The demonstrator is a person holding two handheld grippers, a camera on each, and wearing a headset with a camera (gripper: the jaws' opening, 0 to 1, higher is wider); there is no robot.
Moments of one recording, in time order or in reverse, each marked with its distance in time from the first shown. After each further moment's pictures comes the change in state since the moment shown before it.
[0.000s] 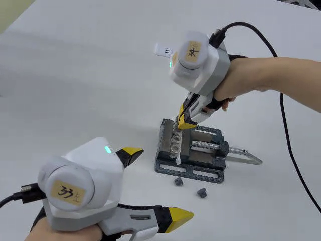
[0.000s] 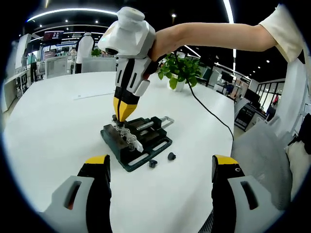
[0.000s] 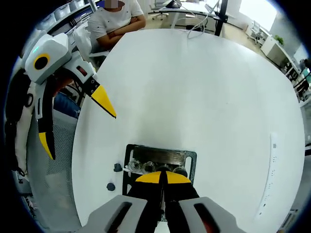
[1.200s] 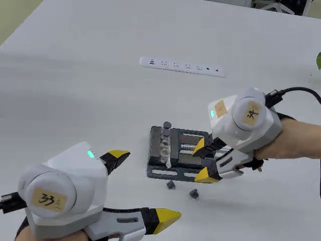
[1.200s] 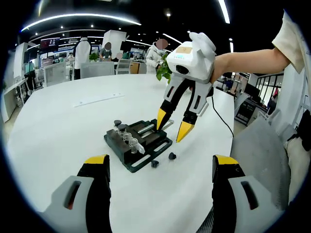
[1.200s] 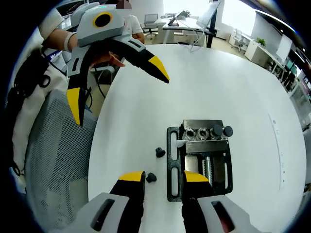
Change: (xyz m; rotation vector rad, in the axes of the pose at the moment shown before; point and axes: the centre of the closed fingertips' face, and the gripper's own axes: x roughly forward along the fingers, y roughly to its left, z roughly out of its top) left arm -0.013 -0.003 0.004 0.059 0.004 0.012; right arm 0.002 0.090 -0.056 0.094 -0.198 -0.062
